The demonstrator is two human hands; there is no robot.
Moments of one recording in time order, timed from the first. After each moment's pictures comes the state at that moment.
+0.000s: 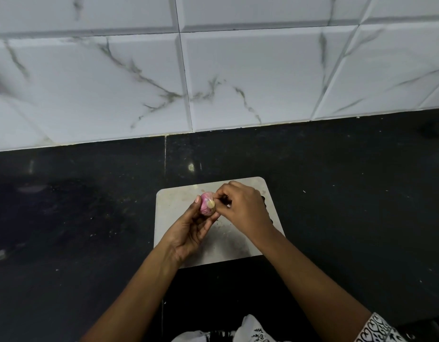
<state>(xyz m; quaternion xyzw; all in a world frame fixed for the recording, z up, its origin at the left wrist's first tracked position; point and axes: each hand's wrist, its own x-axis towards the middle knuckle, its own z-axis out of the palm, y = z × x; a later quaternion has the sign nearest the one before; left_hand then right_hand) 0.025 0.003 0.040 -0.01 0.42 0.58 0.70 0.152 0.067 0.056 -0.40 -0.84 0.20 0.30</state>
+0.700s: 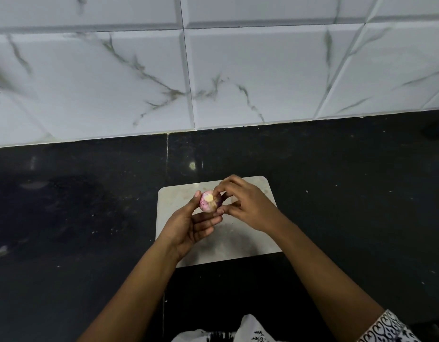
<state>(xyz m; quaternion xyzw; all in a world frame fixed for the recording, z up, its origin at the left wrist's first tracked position) 0.018 0.001 0.051 0.09 0.55 0.50 0.66 0.168 0.082 0.062 -0.29 -0.87 0.33 0.21</state>
